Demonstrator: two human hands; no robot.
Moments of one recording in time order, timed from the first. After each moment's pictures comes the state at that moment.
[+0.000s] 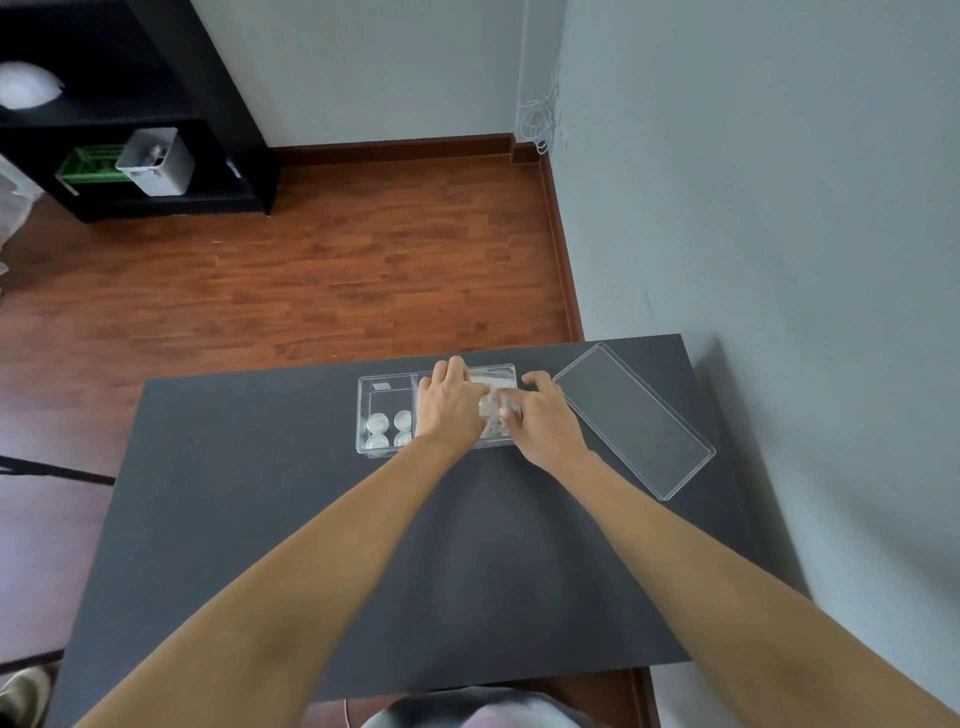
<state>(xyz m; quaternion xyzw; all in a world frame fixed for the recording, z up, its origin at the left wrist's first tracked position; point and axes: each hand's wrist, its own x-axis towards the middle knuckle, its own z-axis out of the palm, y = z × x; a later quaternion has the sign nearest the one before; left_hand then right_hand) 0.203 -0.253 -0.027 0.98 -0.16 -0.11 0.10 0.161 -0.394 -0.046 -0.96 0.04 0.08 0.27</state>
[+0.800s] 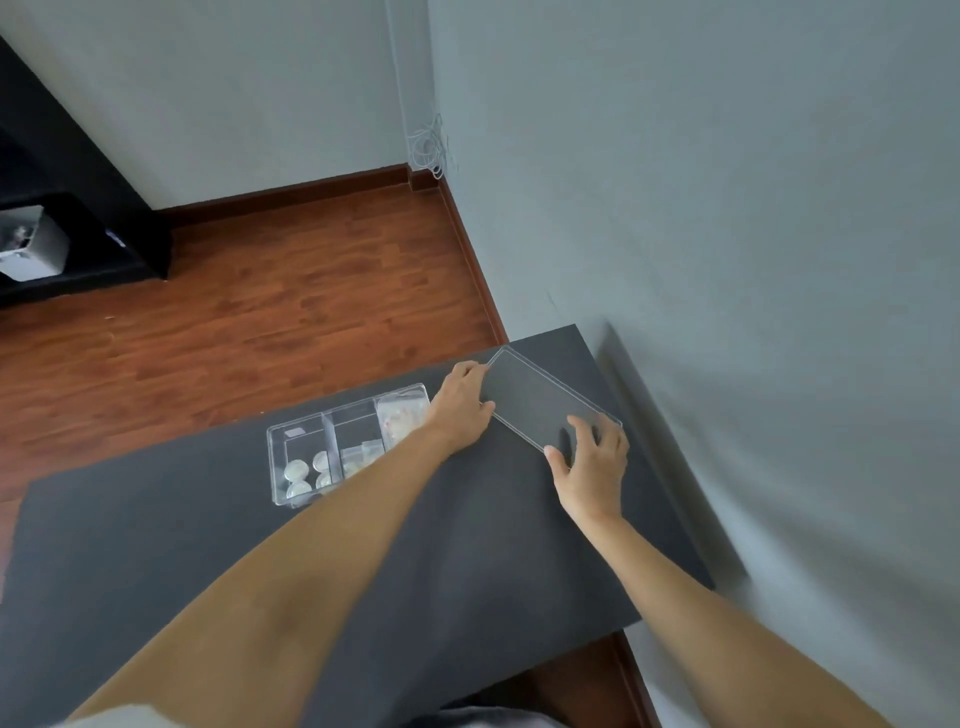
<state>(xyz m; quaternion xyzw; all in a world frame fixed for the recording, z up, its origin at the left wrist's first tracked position) 0.203 -0.355 -0.019 0.90 -0.25 -0.22 0.27 0.052 -0.481 -0.058 -0.90 0.34 -0.06 0.25</state>
